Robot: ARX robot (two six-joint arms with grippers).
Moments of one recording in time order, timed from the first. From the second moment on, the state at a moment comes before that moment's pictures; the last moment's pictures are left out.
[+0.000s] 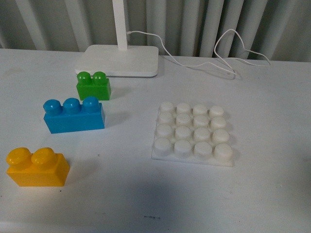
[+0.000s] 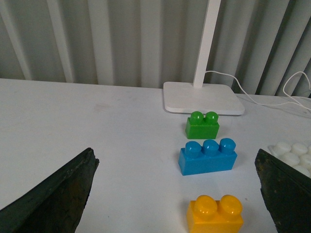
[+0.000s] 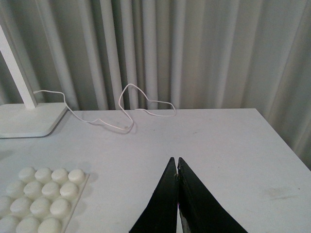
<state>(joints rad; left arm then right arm) 0.00 0.00 0.01 0.00 0.00 0.00 0.01 0.36 0.09 0.27 0.01 0.00</state>
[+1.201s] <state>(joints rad) 0.00 0.00 0.01 0.00 0.00 0.00 0.00 0.01 0.01 0.00 0.00 0.00</state>
